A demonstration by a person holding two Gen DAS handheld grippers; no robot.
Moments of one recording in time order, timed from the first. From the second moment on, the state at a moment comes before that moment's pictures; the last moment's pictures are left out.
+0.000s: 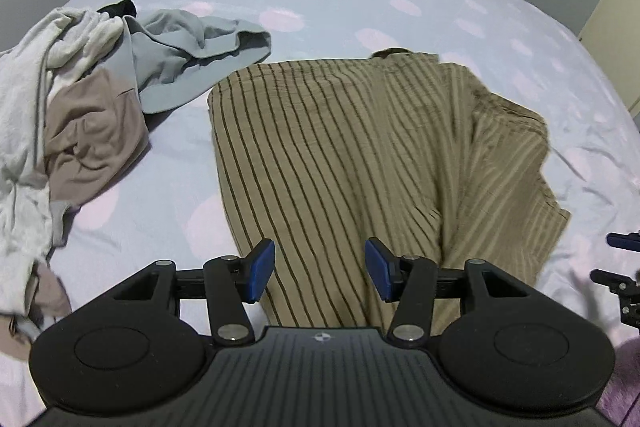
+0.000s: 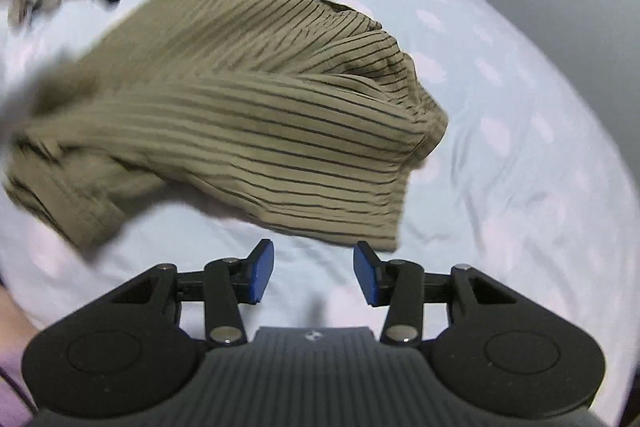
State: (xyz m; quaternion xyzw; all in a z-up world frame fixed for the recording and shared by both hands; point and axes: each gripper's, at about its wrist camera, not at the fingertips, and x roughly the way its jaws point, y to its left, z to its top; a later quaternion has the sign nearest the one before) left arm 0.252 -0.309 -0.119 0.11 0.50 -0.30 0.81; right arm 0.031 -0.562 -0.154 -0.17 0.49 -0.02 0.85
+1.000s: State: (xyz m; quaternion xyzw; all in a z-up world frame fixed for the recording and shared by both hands) left arm 0.332 -0.296 -0.168 0.12 0.47 -0.25 0.84; right arm 0.105 -0.549 -0.182 -0.53 0.46 0.08 0.71
